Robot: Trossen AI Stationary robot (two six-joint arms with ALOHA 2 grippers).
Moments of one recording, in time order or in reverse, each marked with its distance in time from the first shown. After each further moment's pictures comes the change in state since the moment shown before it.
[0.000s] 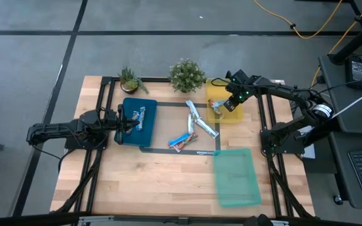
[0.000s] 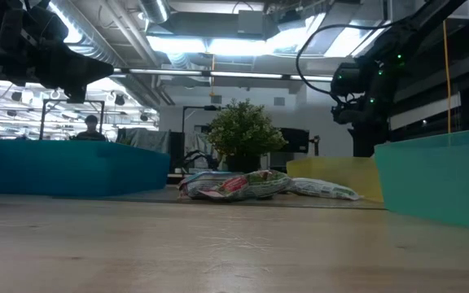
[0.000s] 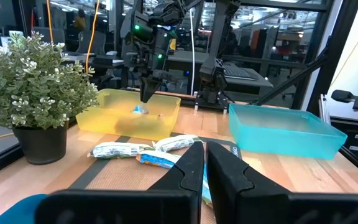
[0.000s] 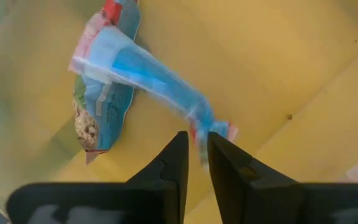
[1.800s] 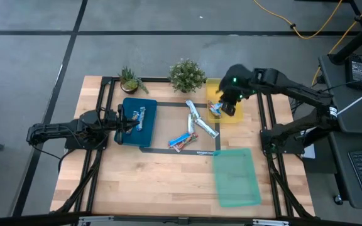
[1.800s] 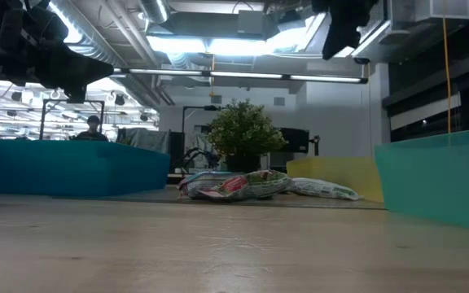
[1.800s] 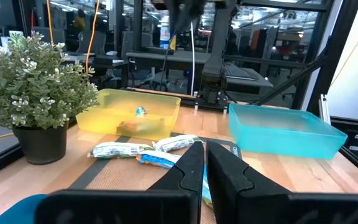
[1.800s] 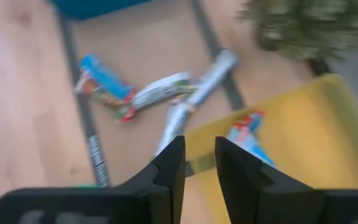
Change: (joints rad) left arm 0.000 0.000 0.000 0.000 0.000 0.000; right arm 0.480 -0.086 0.620 -0.464 0.055 0.038
